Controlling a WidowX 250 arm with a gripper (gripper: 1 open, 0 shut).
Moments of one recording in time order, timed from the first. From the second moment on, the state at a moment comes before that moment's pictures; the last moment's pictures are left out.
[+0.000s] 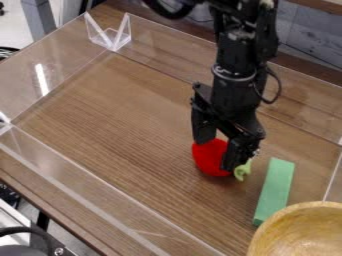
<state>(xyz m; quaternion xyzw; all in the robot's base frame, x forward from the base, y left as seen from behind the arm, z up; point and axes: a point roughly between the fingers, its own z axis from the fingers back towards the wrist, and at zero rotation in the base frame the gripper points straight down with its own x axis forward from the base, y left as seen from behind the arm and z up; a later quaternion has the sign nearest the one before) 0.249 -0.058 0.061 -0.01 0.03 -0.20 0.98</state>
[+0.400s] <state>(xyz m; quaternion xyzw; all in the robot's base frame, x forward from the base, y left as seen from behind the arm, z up) 0.255 -0.040 0.041 -0.01 0.03 -0.20 0.98</state>
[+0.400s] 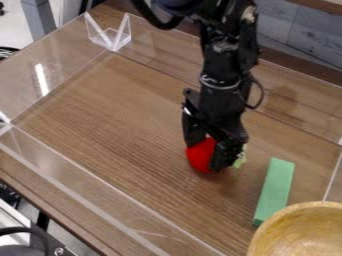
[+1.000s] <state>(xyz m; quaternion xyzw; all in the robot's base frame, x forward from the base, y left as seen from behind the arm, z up) 0.247 -0.051 0.041 -0.01 0.04 -0.22 0.97</state>
